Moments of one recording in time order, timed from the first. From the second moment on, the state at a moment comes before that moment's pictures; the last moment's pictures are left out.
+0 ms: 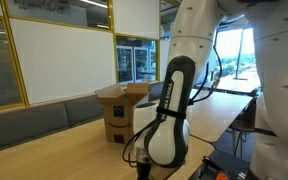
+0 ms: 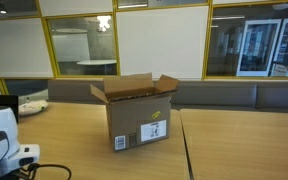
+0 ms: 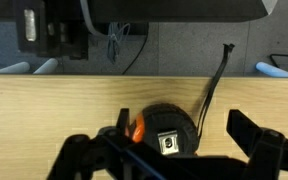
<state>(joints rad) 0.32 0.23 0.34 -2.77 0.22 2.96 0.39</state>
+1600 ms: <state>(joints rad) 0.46 0.40 0.14 -2.64 0.03 2.98 0.38</state>
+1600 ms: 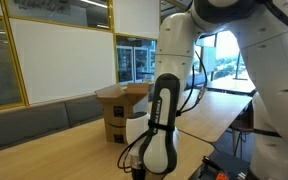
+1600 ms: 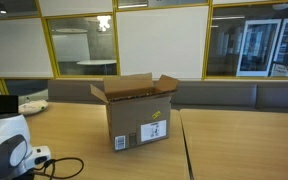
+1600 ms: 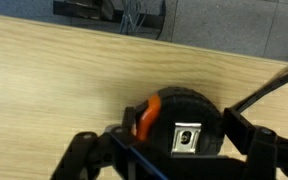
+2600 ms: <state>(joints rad) 0.57 0.30 -0.14 -2.64 -0.05 2.98 0.45</state>
